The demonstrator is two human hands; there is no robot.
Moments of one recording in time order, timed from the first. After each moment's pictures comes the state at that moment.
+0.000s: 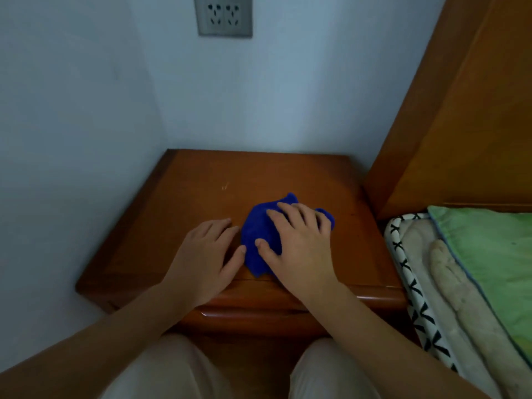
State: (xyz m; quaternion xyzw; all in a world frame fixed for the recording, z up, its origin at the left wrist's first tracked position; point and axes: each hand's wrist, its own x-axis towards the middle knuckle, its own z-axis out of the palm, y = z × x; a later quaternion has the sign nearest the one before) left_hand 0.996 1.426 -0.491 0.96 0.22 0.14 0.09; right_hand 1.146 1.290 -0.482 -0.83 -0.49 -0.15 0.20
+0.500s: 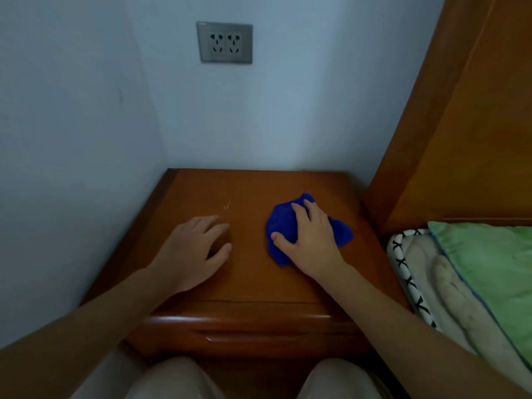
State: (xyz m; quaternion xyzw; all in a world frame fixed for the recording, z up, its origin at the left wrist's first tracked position) left_hand 1.002 1.492 -0.476 0.97 0.21 0.09 0.05; right_hand 1.211 1.324 -0.491 -0.87 -0.43 0.00 0.24
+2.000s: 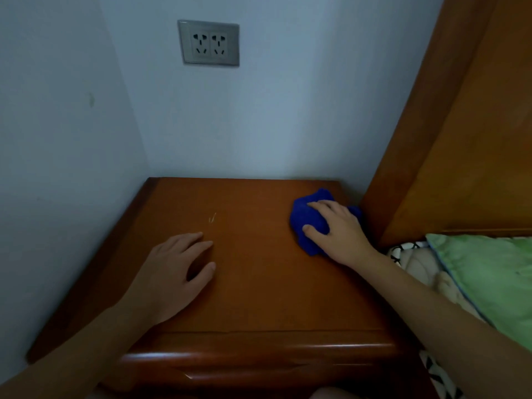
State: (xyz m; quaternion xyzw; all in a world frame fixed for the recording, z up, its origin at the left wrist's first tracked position) left_hand 1.006 1.501 -0.493 0.95 0.24 0.12 0.12; right_hand 1.315 1.306 -0.494 -0.87 -0.44 -0.02 0.22
